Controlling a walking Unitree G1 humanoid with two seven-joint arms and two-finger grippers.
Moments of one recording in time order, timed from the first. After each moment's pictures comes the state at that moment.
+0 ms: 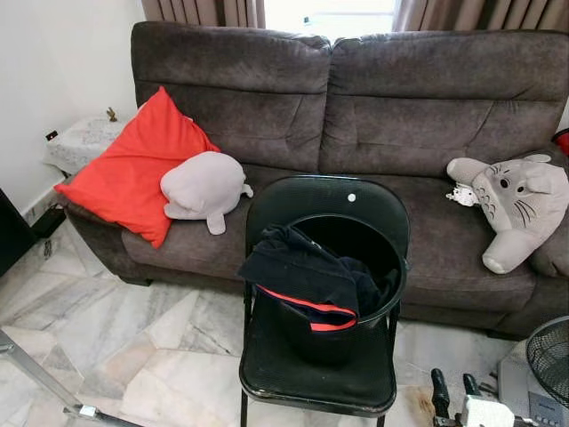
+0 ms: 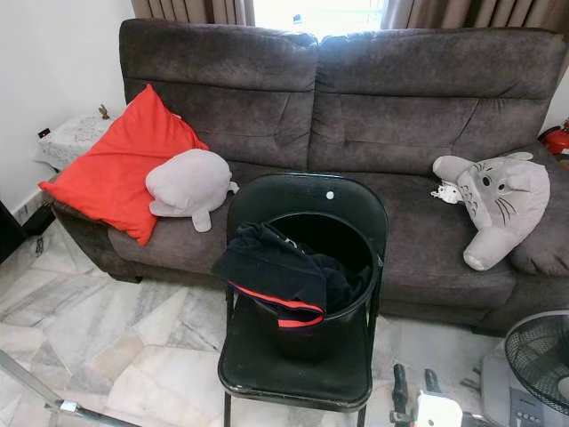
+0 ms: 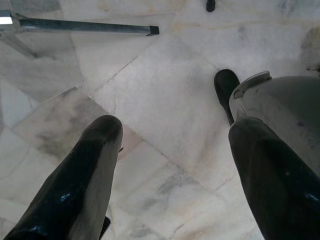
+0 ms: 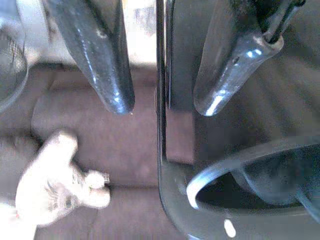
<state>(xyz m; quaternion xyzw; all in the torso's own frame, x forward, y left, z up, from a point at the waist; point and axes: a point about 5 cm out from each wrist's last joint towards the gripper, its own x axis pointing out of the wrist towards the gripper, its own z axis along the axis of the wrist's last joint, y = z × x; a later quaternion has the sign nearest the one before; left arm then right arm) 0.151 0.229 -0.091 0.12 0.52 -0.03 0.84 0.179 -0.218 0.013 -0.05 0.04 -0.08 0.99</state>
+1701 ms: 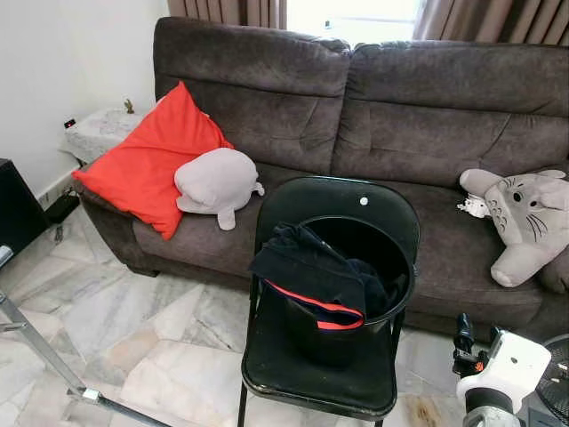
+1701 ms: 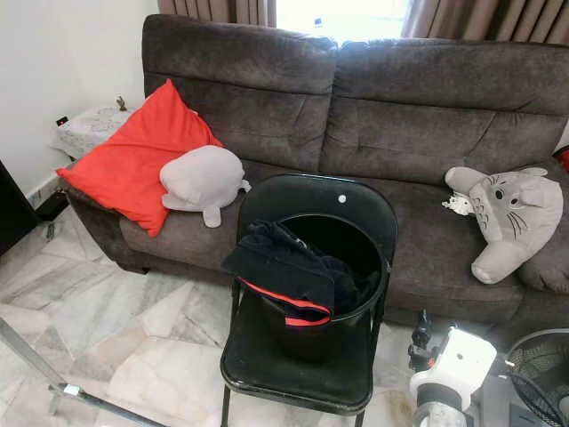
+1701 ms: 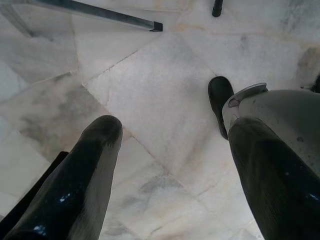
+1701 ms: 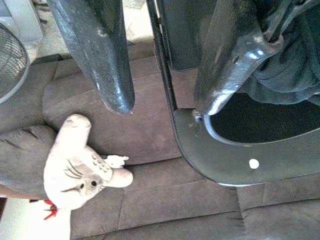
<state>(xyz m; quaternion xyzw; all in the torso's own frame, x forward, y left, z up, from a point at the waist) 0.153 0.233 -0.089 0.10 0.51 0.01 0.85 0.226 -0.222 0.073 0.05 0.03 -0.18 0.98</state>
